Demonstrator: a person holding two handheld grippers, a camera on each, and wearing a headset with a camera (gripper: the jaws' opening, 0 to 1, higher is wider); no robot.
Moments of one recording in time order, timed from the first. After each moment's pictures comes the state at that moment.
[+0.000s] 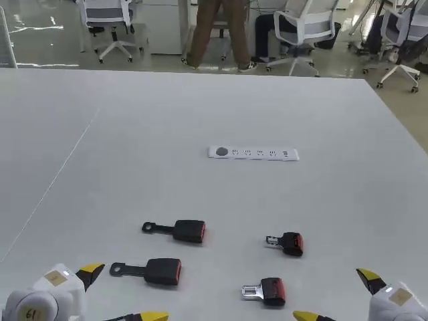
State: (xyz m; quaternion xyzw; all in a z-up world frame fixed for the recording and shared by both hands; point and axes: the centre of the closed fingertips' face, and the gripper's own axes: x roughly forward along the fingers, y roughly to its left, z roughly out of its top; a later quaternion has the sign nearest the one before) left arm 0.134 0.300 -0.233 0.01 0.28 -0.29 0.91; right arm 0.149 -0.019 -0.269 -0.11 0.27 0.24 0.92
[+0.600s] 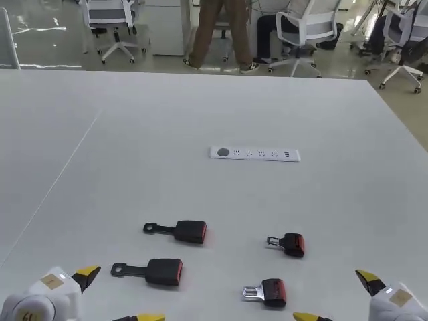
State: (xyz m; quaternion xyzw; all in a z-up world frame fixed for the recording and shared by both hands) left arm 0.130 0.303 -0.232 0.01 0.29 -0.28 0.92; right arm 0.149 -0.018 -0.271 -0.10 0.27 0.25 0.92
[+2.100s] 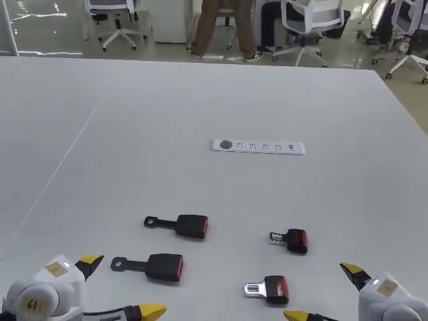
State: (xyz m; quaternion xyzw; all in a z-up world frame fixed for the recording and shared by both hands) left arm 0.155 0.308 -0.245 0.02 0.29 -0.29 0.91; right arm 0.162 0.013 -0.285 -0.11 0.29 0.32 0.90
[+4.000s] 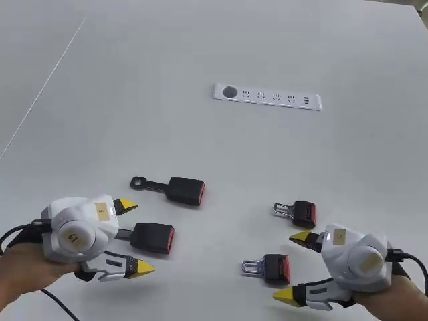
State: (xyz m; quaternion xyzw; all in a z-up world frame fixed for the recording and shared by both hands) left arm 0.215 0.284 -0.331 0.23 0.35 -0.48 0.77; right arm 0.181 0.056 -0.352 -0.21 0.38 0.54 0.72
